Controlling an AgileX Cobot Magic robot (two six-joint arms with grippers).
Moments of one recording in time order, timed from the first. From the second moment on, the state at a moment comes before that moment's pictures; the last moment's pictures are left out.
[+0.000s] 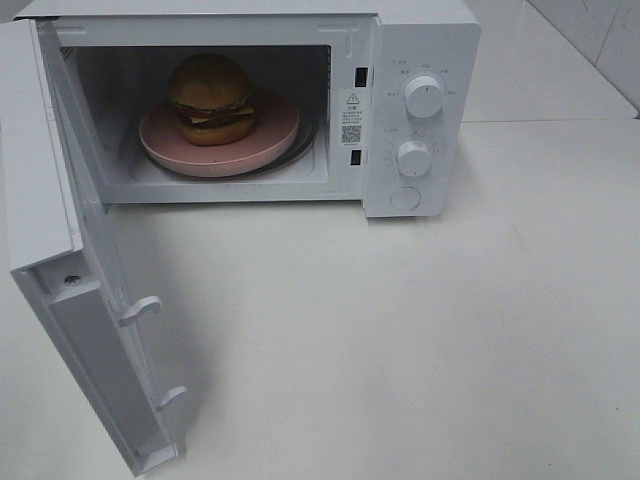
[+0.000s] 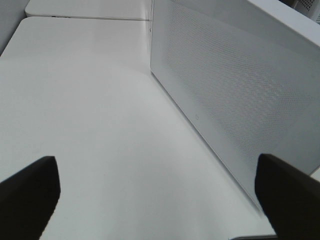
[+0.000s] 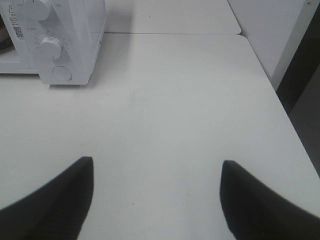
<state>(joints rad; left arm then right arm) -0.03 -0.01 -0.52 -0.09 1.09 0.03 0.11 0.00 -0.50 -0.18 0.98 0.14</state>
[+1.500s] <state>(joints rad) -0.03 0.08 -0.54 -0.09 0.96 0.02 0.11 0.00 -0.50 -0.18 0.98 0.14</state>
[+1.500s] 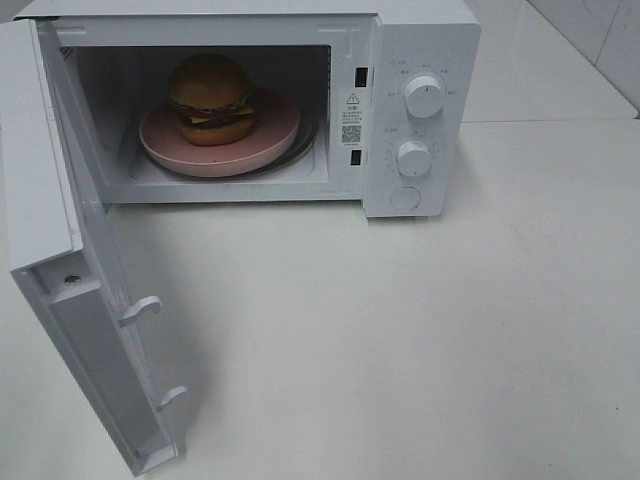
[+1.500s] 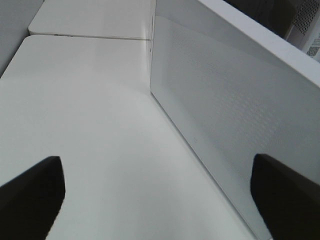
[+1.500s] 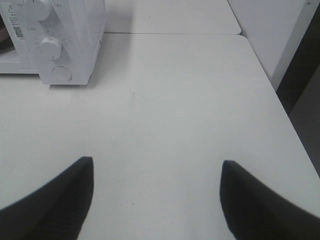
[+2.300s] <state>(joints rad) -0.03 0.56 -0.38 -0.06 0.30 0.03 0.11 0.00 -0.50 -0.18 0.98 0.14</state>
